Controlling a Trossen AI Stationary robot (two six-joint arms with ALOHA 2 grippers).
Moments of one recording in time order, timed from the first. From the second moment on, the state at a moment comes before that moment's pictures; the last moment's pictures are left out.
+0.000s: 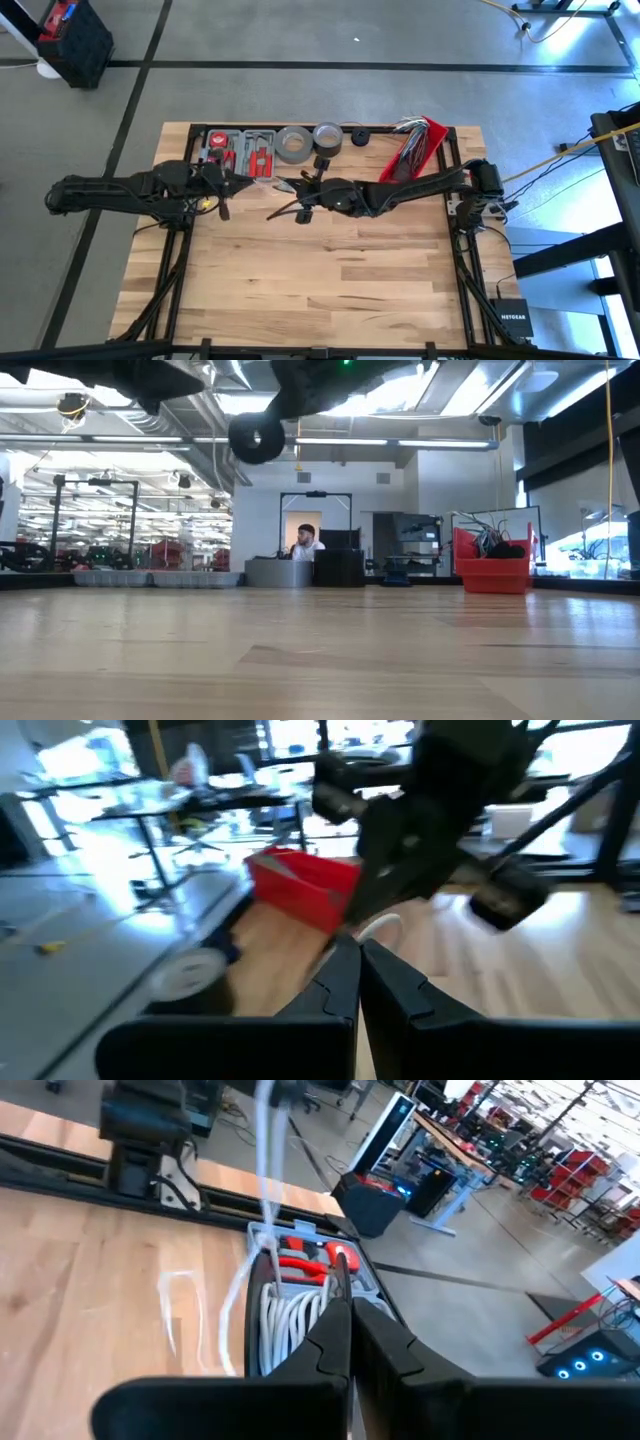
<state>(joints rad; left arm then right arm) 0.04 0.54 0.49 -0.07 -0.21 0.09 0.07 1.83 1.33 0.24 0.52 -0.34</state>
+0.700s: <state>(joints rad) -0.05 0.87 0.49 0.21 -0.17 0.06 0.01 1.87 1.33 0.34 0.48 -0.13</state>
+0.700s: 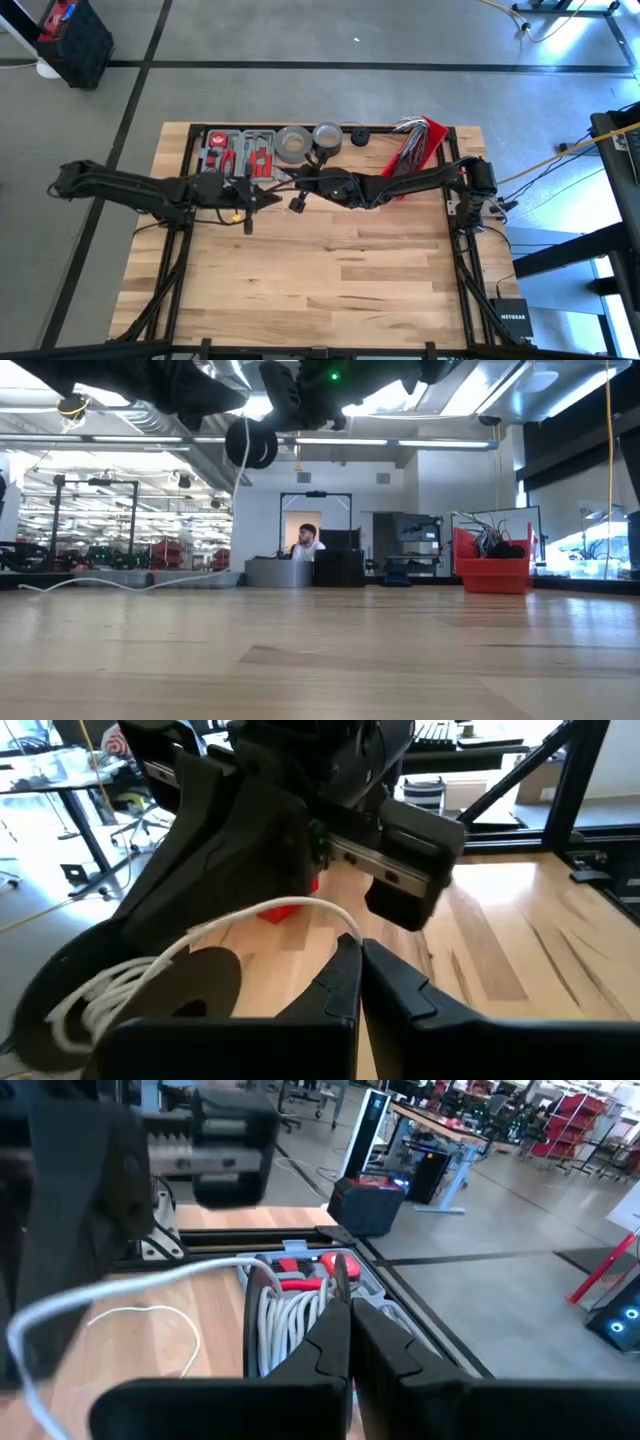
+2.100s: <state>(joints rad) 0.10 1.38 0.49 0.21 -0.19 0.30 0.23 1.70 1.33 0.49 0.61 -0.37</state>
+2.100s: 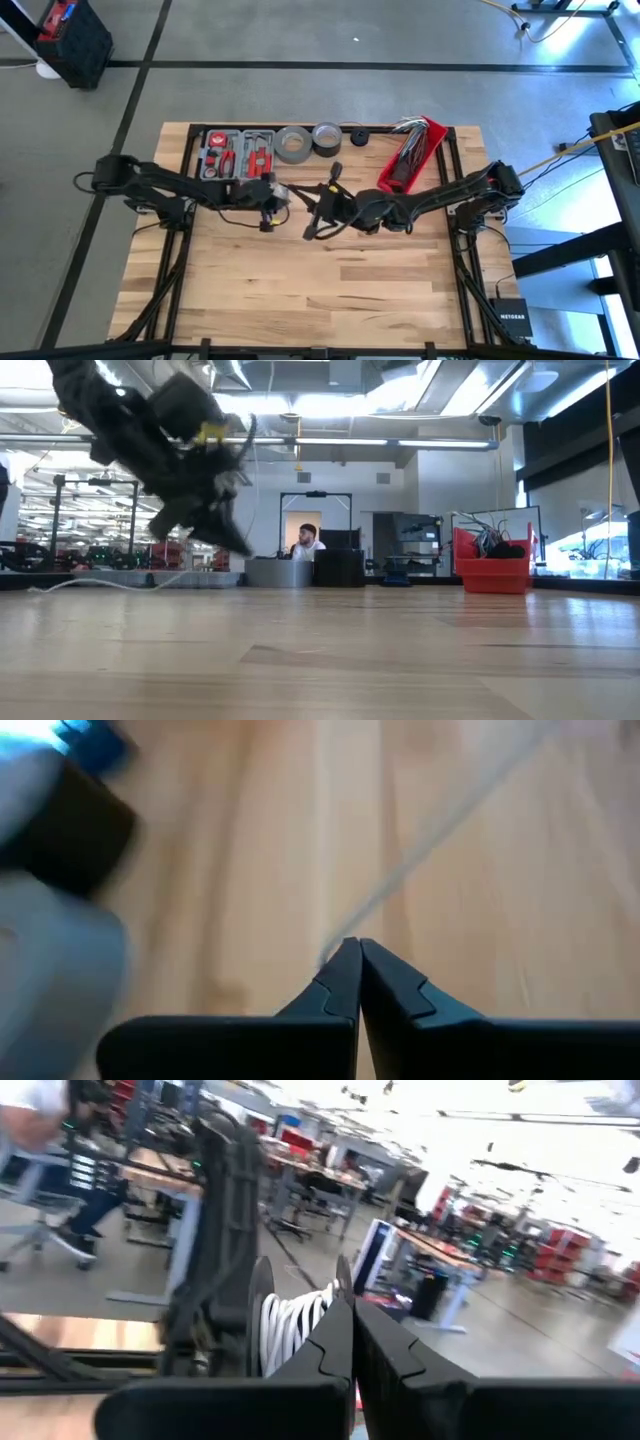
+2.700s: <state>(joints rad) 0.02 1.01 0.49 -0.02 -0.18 0.14 0.23 1.70 1.33 0.44 0.70 -0.38</state>
